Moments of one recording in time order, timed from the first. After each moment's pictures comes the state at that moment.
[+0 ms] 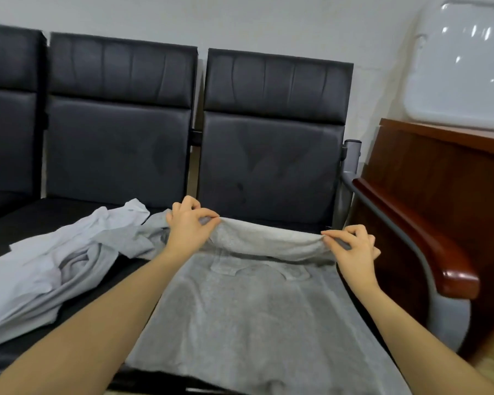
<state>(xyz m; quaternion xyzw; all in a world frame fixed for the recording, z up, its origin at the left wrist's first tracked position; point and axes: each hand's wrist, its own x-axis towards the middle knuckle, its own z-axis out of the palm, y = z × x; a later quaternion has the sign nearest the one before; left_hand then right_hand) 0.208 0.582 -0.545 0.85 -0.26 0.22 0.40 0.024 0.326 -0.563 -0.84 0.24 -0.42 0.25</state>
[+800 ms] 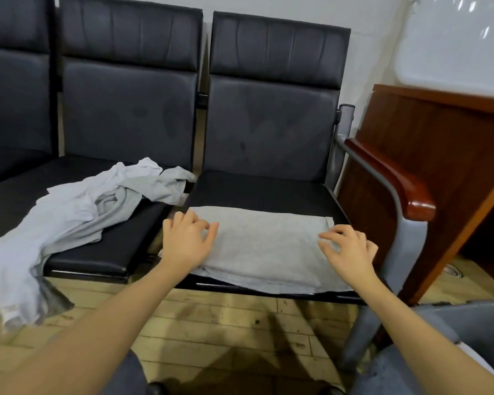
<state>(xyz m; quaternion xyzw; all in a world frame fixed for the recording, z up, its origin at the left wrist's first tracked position) 0.083 0.667 -0.626 0.90 -0.27 0.25 0.23 -0.100 0.411 -0.601 -0.93 0.28 -0.22 0.11</state>
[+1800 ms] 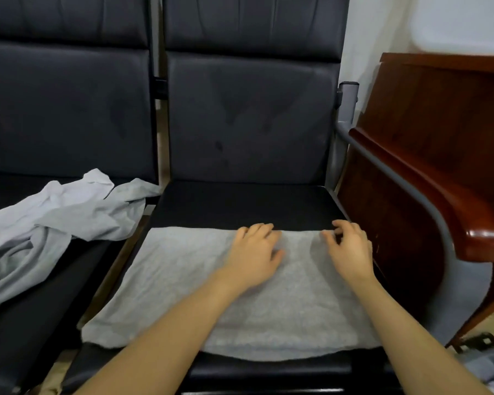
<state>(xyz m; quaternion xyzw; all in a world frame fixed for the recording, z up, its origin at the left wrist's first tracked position) 0.131 0.477 -0.630 0.85 -0.50 0.07 0.15 0.023 0.308 -0.631 -0.86 0.39 -0.26 0.19</state>
